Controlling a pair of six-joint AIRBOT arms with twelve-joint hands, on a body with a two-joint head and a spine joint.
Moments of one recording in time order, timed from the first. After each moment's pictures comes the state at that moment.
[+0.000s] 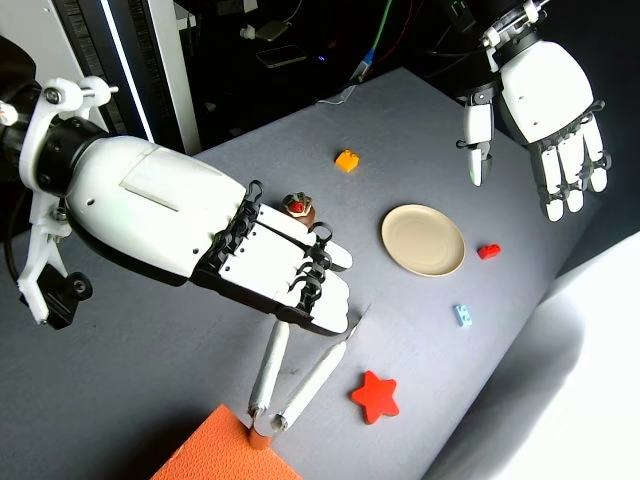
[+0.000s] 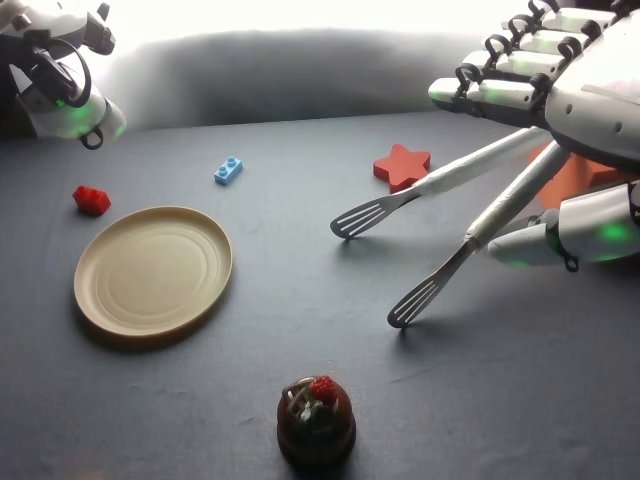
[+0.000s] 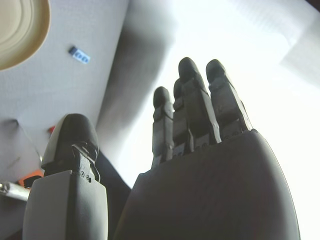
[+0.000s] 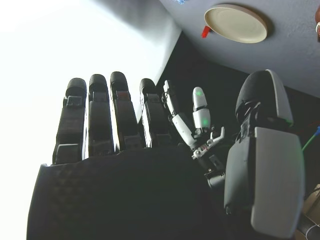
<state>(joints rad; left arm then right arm) -0.06 -0.91 1.03 1.10 0.68 0.09 -0.19 -0.77 0.74 1.16 0.22 -2.46</state>
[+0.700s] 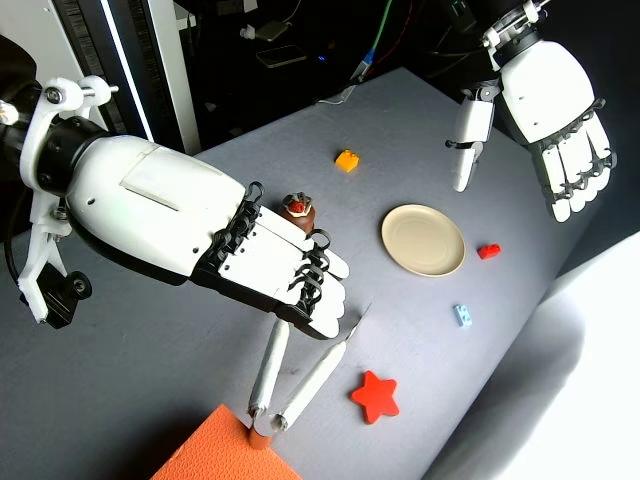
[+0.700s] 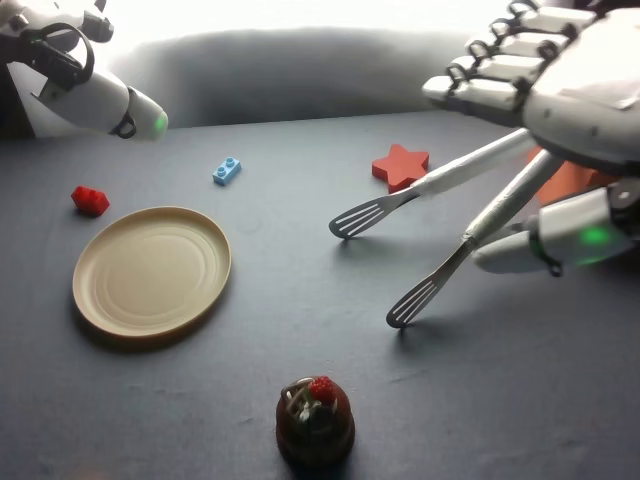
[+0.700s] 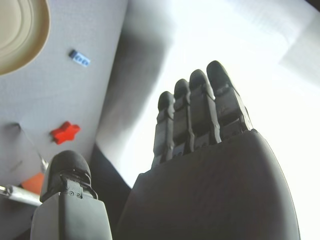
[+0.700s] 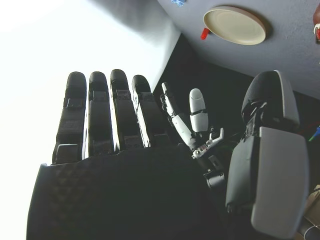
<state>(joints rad) -0.06 -0.91 1.04 1.10 0.68 0.11 -0.18 -0.82 0.76 1.16 0.22 -2.51</state>
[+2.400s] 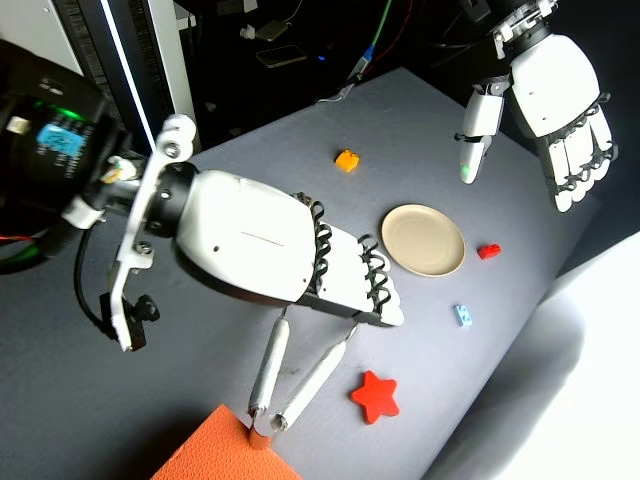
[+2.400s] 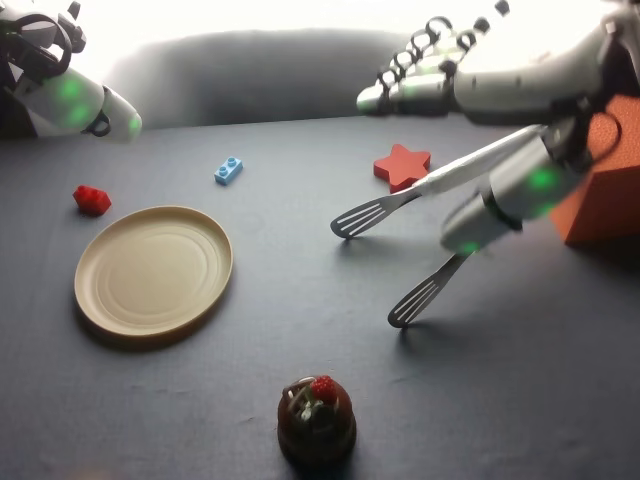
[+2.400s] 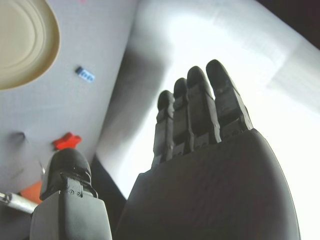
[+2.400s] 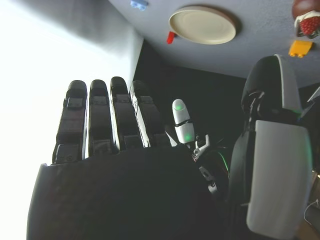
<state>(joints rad) -0.12 -0.91 1.05 0.98 0.79 0.24 -0.02 -1.04 1.11 0.35 -0.28 -1.53</state>
